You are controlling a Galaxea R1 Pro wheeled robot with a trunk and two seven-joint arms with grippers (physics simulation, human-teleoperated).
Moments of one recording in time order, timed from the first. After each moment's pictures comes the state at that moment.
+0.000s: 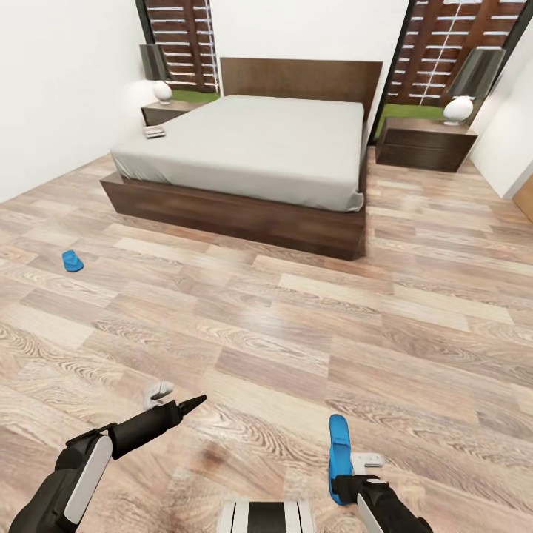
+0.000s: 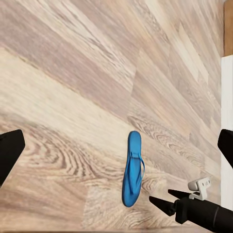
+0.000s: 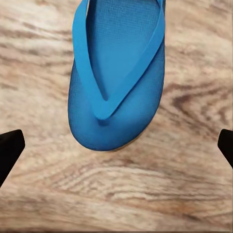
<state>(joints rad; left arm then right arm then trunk) -0.31 0.13 0.14 -1.18 0.46 0.68 -0.66 -0.43 0.04 0.00 -0.49 0.00 0.30 -0.09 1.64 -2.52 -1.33</state>
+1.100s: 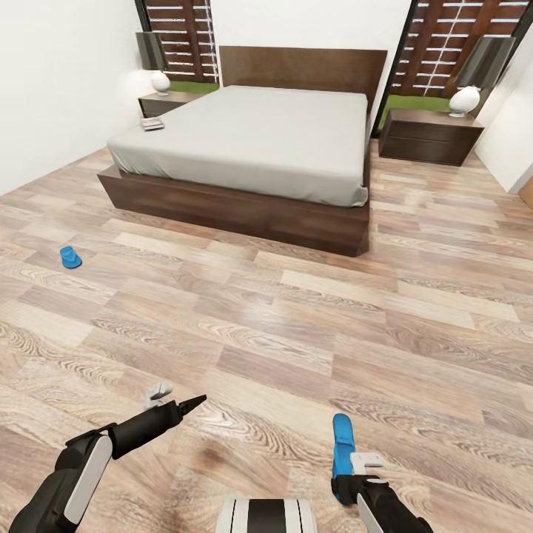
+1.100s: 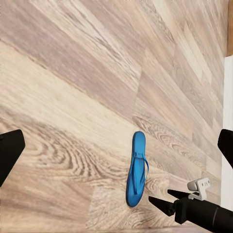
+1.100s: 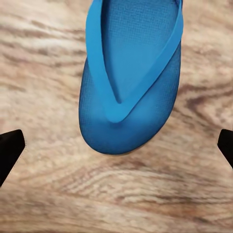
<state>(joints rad) -0.31 0.13 0.14 -1.18 0.46 0.68 -0.66 -0.43 0.04 0.00 -0.50 0.00 0.30 -0.09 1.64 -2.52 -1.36</state>
